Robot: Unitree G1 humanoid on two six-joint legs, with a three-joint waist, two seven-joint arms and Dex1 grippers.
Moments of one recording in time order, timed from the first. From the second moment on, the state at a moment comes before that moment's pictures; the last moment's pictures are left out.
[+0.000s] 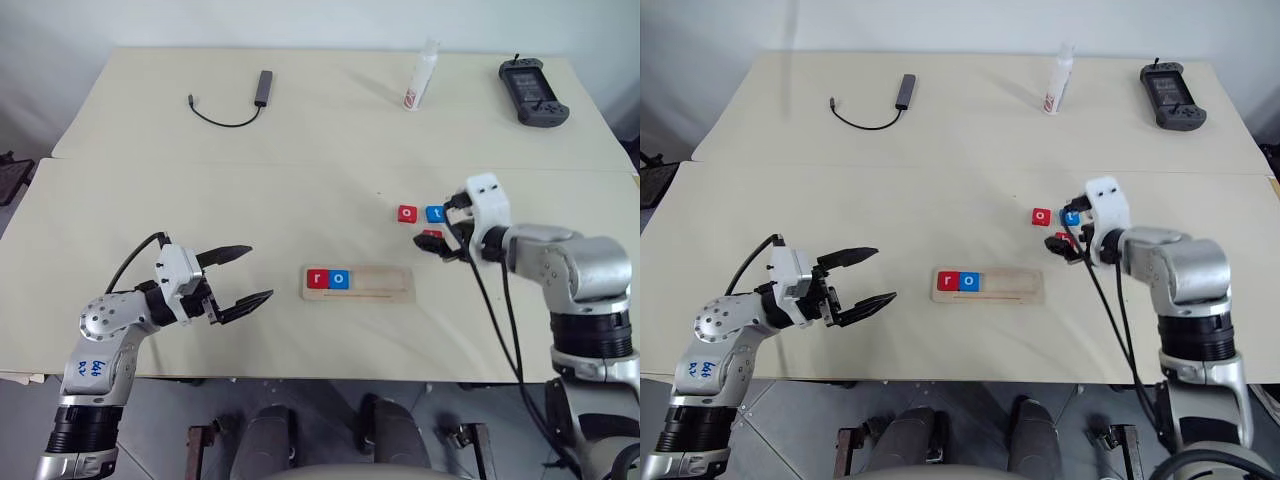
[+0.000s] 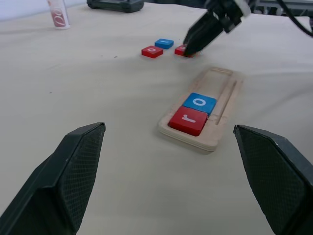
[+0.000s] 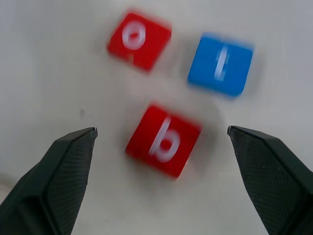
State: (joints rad) left arm -0.12 0.58 0.13 -0.11 -0.44 0.07 -0.99; right arm -0.59 -0.53 -0.10 -0.16 0.36 1.29 0.36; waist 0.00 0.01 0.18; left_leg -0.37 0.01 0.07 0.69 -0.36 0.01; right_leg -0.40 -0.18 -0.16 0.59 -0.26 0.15
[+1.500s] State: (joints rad) left arm -0.32 0.50 -0.02 0.04 -0.44 0.06 -1.17; right arm -0.29 -0.46 -0.34 -0.74 0.38 1.61 0.20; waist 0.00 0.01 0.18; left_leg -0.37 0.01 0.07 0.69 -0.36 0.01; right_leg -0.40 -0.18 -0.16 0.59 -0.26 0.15
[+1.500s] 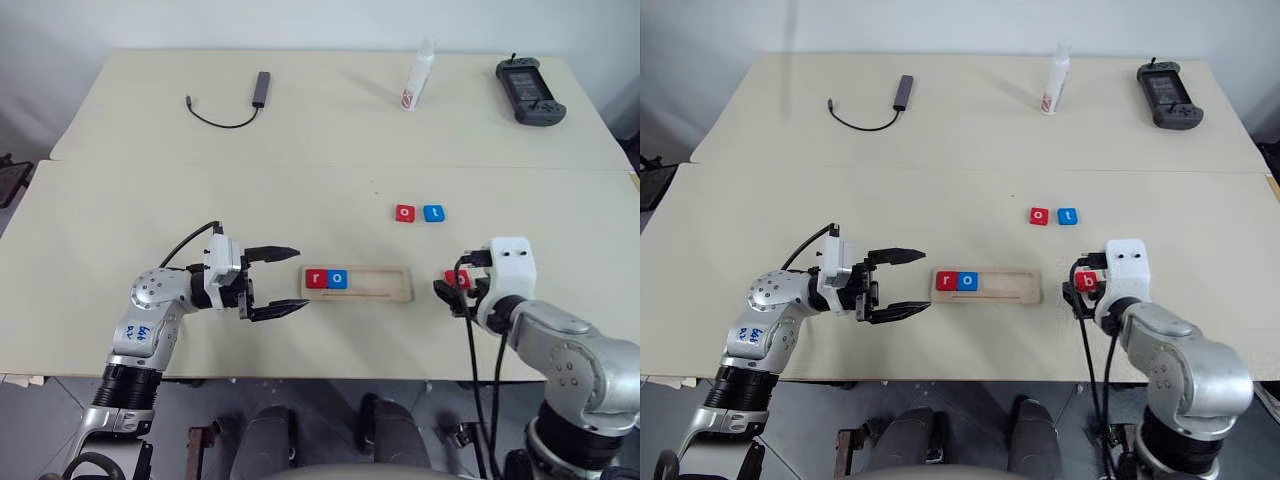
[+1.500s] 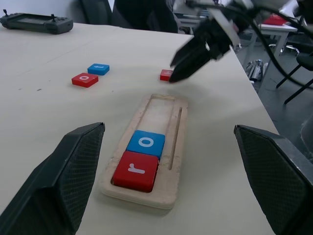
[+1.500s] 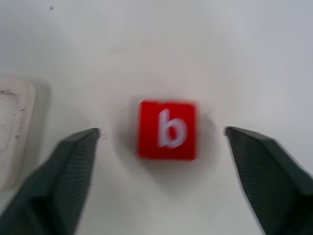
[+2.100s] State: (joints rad) left arm -0.32 0.53 -0.02 -0.02 -0.44 0.07 -1.17; right arm -0.44 -1.02 0.04 0.15 0.27 0.34 1.28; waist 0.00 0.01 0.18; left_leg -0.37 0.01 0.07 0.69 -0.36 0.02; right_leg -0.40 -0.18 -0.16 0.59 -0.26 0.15
